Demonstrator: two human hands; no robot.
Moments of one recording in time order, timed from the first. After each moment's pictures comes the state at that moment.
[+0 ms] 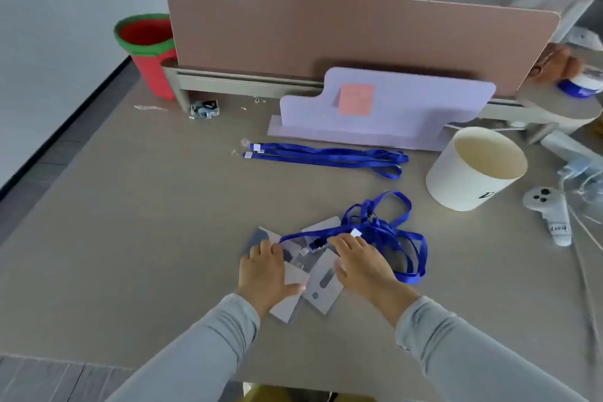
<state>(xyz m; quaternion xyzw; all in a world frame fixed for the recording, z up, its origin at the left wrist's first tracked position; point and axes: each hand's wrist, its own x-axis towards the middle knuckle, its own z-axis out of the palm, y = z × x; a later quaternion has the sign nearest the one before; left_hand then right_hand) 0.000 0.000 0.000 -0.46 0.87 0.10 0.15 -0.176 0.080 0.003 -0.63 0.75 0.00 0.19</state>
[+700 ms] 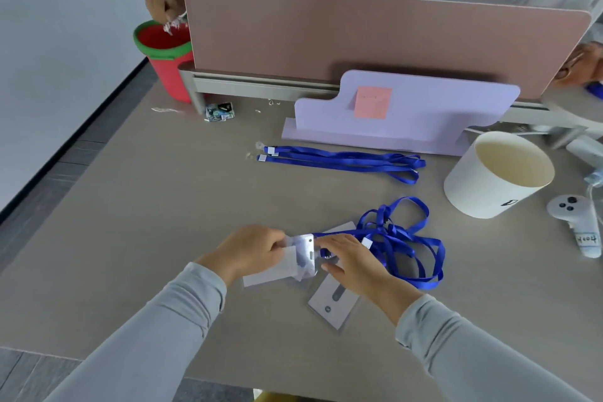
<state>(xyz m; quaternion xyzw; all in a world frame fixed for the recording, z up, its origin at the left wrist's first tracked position) 0.028 -0.061 0.064 -0.38 0.88 0.24 0.11 -0.158 0.051 0.007 -0.65 0.70 -0.14 0.28</state>
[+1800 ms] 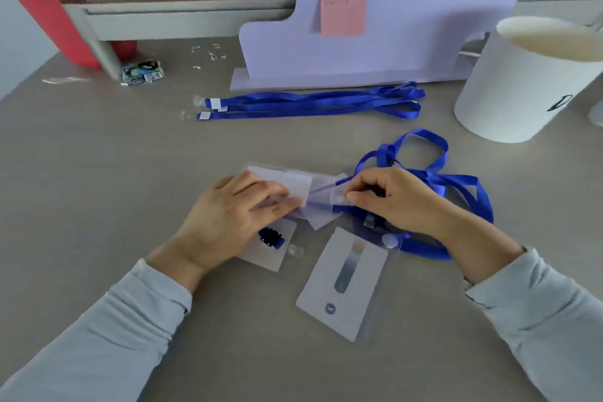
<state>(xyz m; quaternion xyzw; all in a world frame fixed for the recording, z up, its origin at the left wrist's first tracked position) -0.001 -0.097 -0.066 -0.01 0.95 -0.12 -0.27 -0.215 0.049 -0.036 -0.54 0.73 -0.29 0.29</state>
